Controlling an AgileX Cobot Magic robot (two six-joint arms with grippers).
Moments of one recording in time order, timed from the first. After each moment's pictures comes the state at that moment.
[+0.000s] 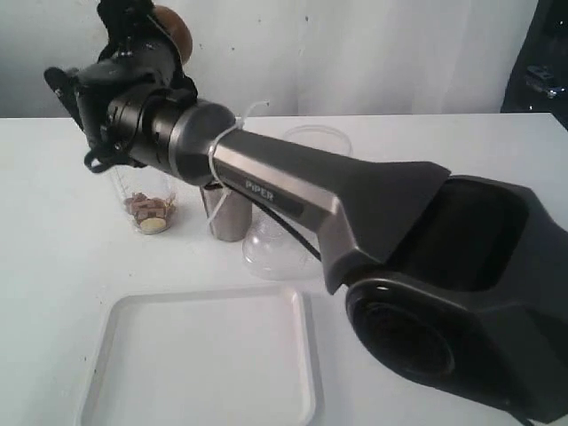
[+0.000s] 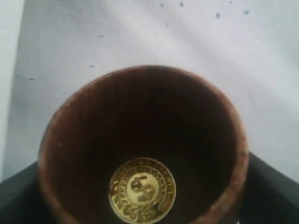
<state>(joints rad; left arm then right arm) -0.04 0.00 0.00 0.09 0.13 -0.31 0.82 2.42 -2.32 -1.42 0.82 -0.35</state>
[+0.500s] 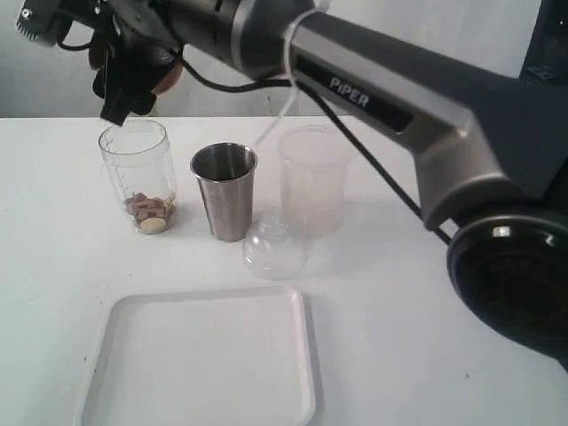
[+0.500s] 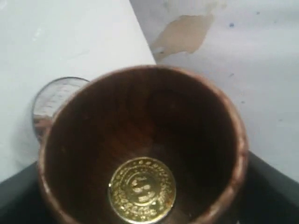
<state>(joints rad) -0.04 0.00 0.00 0.09 0.13 -0.31 0.75 2.22 -2.32 -0.43 0.84 -0.31</state>
